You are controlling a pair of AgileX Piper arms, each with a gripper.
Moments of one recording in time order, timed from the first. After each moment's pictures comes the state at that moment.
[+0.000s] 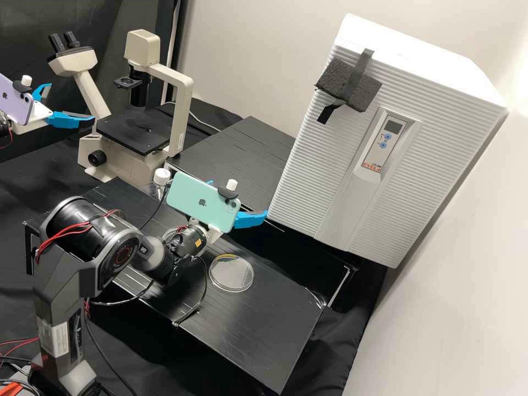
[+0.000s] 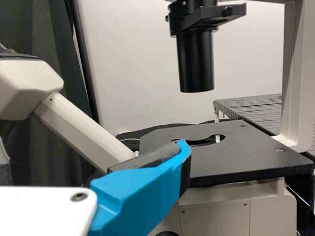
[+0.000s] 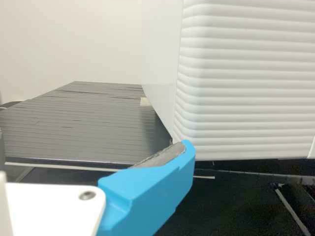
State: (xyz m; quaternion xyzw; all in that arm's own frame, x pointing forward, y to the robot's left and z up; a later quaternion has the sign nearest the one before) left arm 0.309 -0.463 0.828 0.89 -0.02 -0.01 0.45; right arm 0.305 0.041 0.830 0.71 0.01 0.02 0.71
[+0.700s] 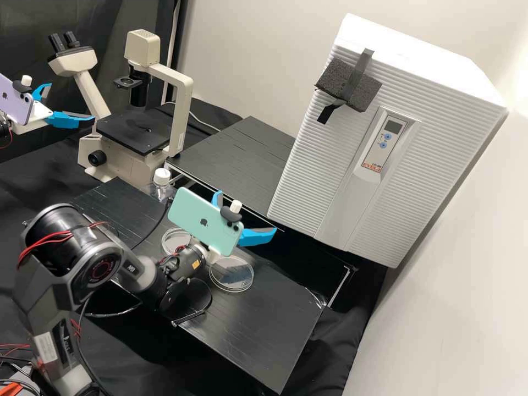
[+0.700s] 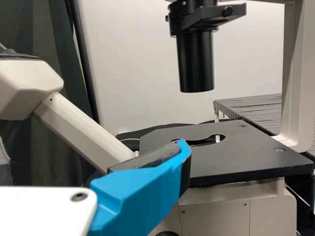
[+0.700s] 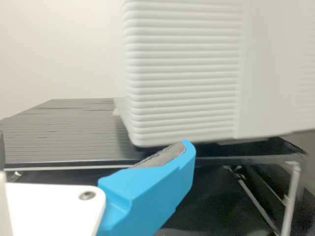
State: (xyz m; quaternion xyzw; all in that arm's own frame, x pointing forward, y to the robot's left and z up) left arm 0.309 -0.463 0.828 0.89 -0.02 -0.01 0.45; right arm 0.252 0.012 0.852 0.72 -0.04 0.06 0.69
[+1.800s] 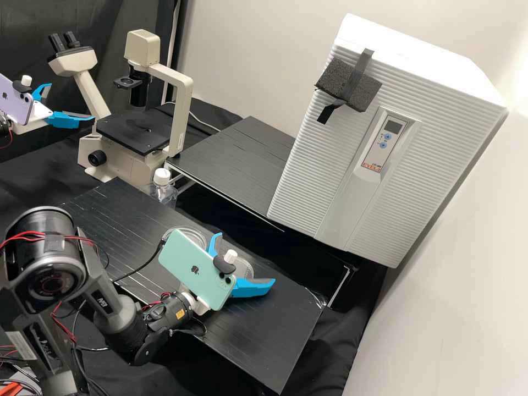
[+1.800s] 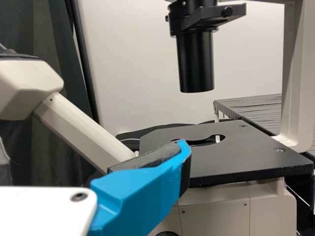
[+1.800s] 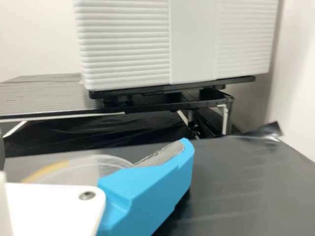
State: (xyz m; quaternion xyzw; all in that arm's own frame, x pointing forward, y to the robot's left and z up) left arm 0.309 -0.463 0.828 0.89 -0.02 -0.01 0.45; right arm 0.177 -0.037 0.856 0.73 -0.08 0.01 0.68
